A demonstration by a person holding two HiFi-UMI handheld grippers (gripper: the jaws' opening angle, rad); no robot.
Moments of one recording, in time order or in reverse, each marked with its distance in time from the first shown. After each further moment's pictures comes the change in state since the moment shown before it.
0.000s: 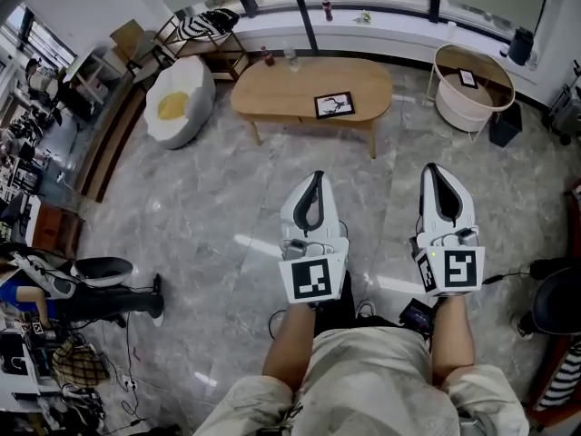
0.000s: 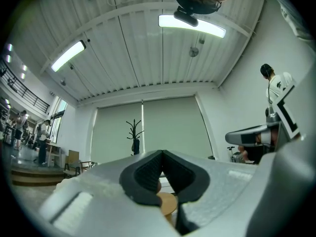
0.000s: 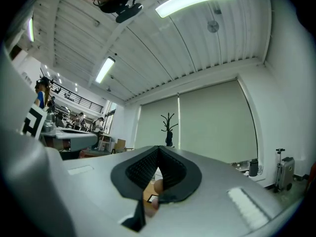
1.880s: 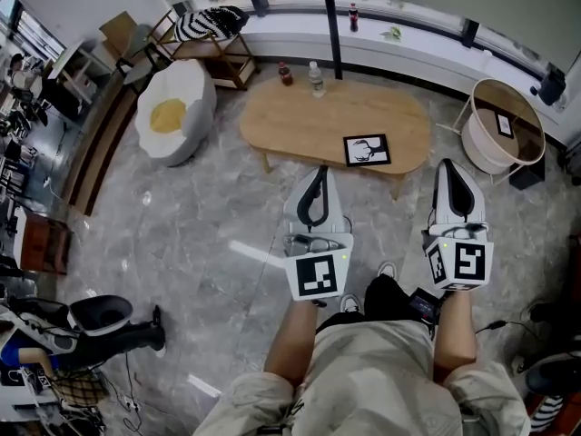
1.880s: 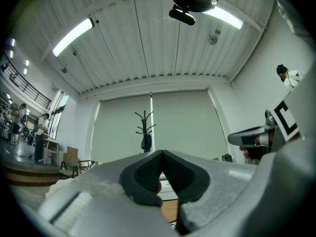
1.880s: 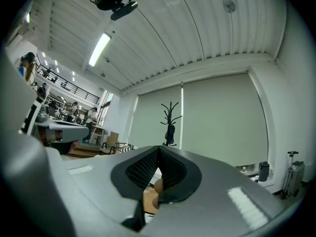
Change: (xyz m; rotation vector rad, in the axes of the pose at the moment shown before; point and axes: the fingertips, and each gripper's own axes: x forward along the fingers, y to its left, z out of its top) left arm 0.271 0.237 -0.077 -0.035 0.011 0.025; right arm 0.361 0.030 -0.070 -0.055 0.057 -0.042
